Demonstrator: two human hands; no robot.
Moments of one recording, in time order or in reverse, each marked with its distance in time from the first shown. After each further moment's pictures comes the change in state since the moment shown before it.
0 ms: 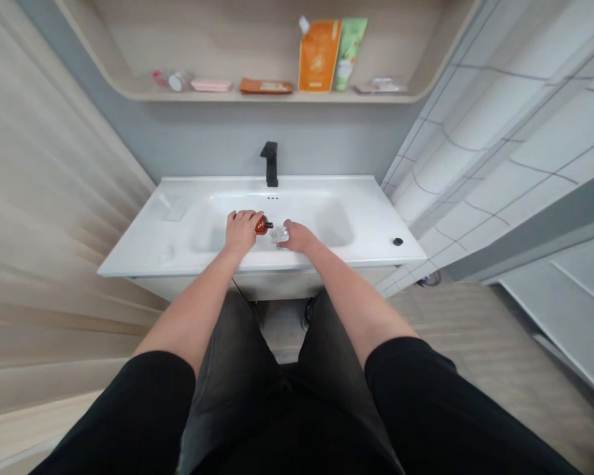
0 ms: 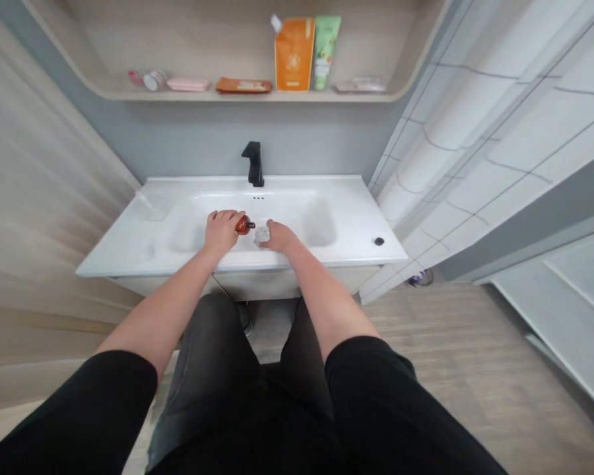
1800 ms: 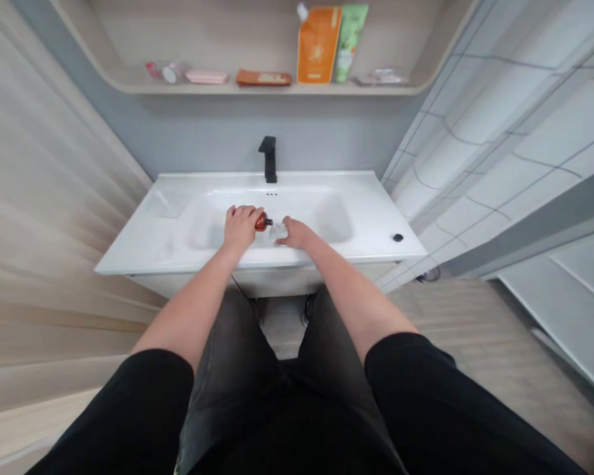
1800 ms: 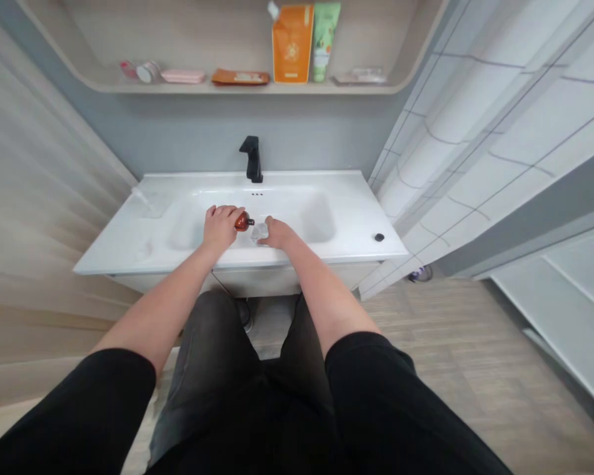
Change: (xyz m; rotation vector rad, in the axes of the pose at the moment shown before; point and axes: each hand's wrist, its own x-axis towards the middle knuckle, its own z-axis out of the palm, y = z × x) left_hand 0.000 0.005 -0.005 -0.022 0.002 0.016; right_hand -0.005 -0.008 -0.009 0.010 -0.052 0.026
